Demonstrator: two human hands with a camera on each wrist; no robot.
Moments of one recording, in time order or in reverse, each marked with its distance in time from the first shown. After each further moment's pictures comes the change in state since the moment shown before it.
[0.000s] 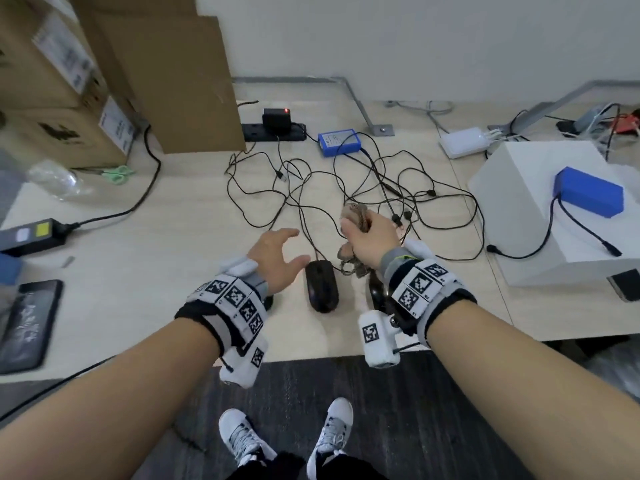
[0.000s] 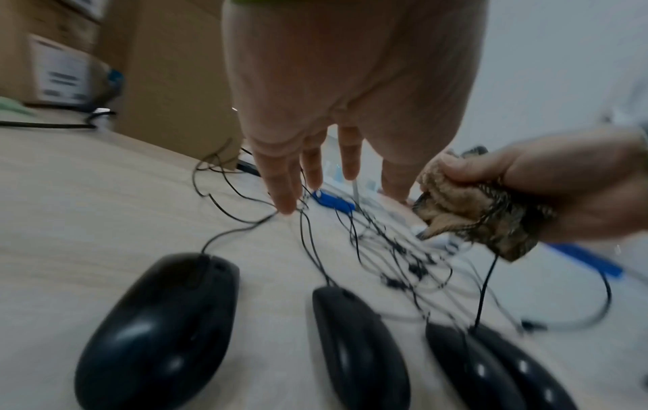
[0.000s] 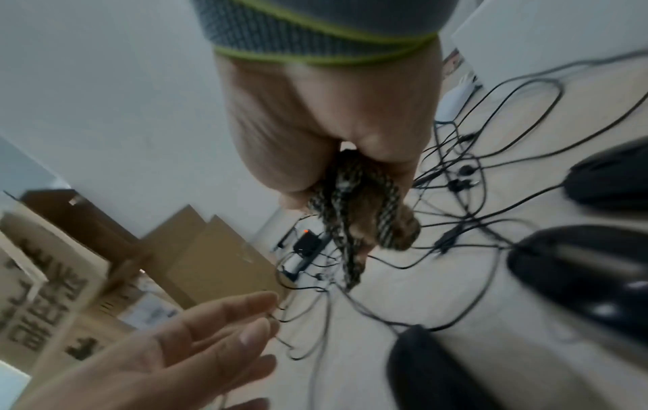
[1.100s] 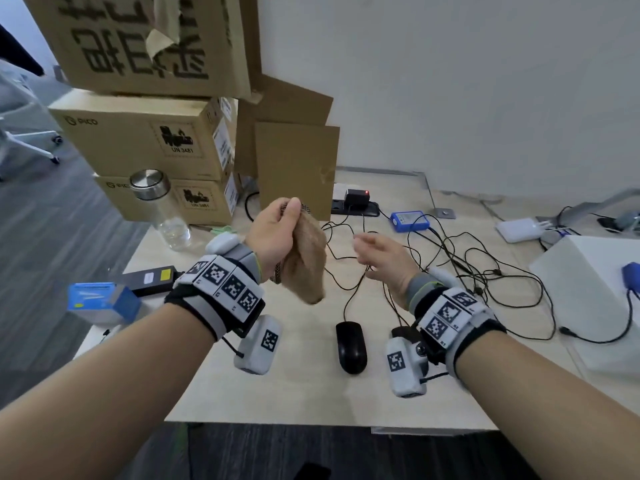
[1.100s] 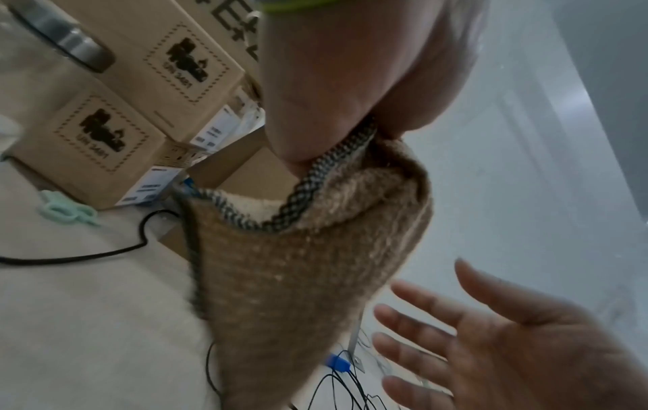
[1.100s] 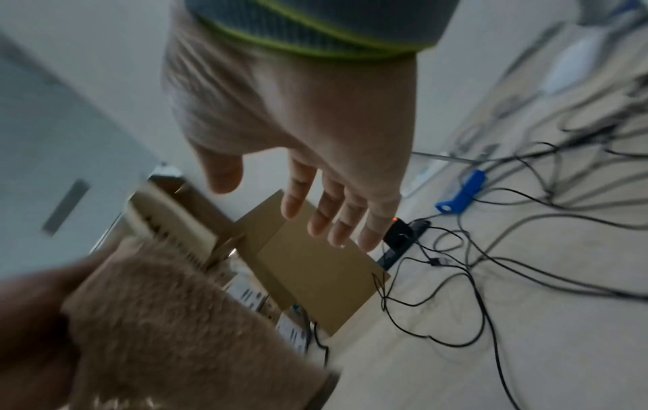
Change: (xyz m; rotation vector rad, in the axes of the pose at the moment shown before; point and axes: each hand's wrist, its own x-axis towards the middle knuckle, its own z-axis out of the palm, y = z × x) left_hand -0.004 -0.062 -0.242 -0.647 0.389 0.092; right_hand -0.050 -0.172 0.125 0.252 -0.215 -0.159
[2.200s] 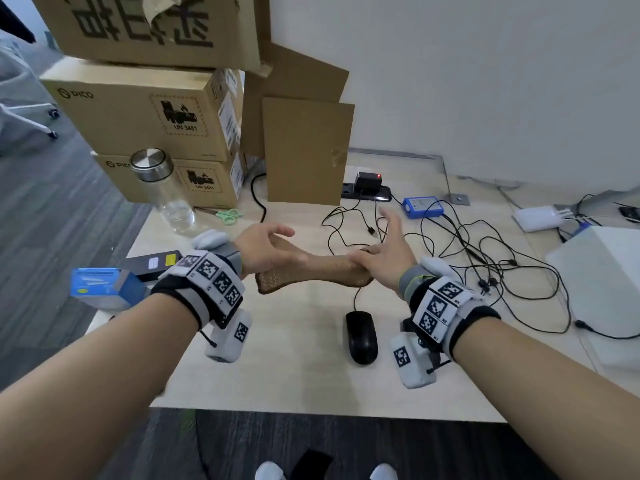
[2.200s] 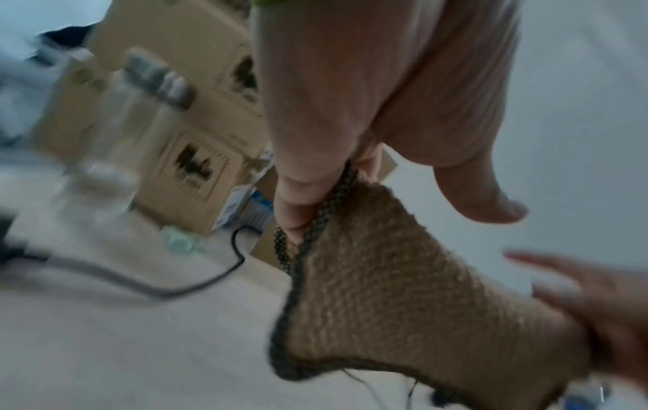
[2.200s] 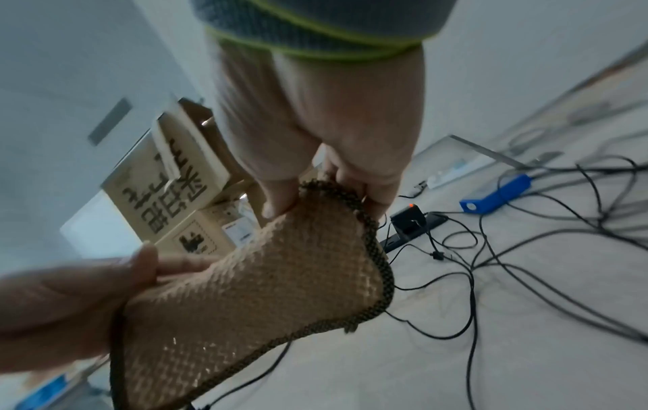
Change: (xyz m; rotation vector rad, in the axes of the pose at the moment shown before) left_hand 0.019 -0.061 -0.045 0.377 -0.326 -0.255; right_hand 0.026 0.019 0.020 -0.373 0.104 -0.025
